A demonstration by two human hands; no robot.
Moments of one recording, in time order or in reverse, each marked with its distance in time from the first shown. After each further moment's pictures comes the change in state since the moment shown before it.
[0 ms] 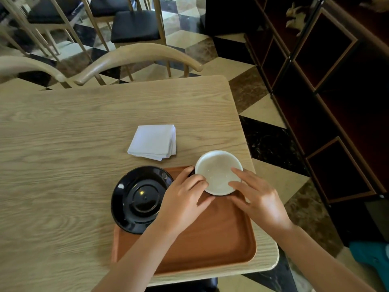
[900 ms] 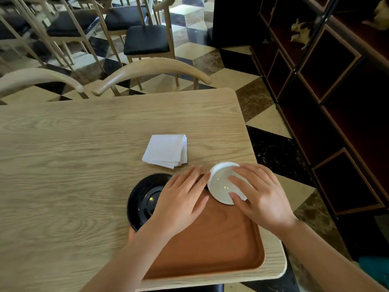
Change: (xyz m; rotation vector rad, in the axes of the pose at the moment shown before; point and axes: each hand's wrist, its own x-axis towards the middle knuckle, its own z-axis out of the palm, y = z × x) left_hand 0.002 -0.015 -0.044 0.173 -0.210 0.025; right_hand 0.030 -0.019 -0.017 -0.161 0.125 -0.180
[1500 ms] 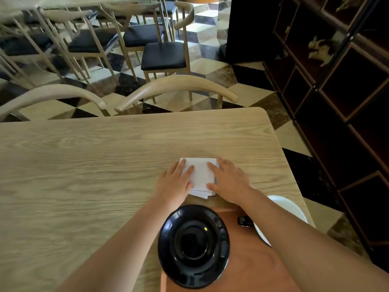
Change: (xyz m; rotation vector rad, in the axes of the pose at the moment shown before) left_hand 0.048 -0.159 0.026 0.093 -0.440 -0.350; right_hand 0.148 -0.024 0.144 -0.052 -0.775 0.318
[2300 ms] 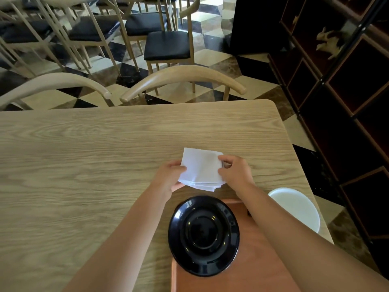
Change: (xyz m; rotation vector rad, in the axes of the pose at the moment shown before) left_hand -0.013 -0.011 -0.028 -1.612 0.017 -0.694; right_hand -0.004 -0.025 -0.004 0.957 0.240 0.379
